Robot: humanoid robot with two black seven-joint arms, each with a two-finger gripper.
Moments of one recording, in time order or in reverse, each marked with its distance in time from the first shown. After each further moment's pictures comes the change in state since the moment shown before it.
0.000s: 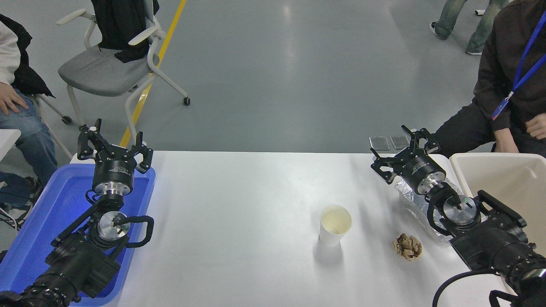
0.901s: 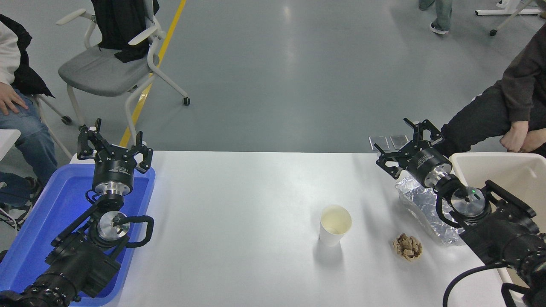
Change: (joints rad) left arm 0.000 0.000 0.000 0.000 -0.001 -0.003 0.000; right arm 0.076 -0.105 -0.141 0.011 -0.078 0.007 -0.013
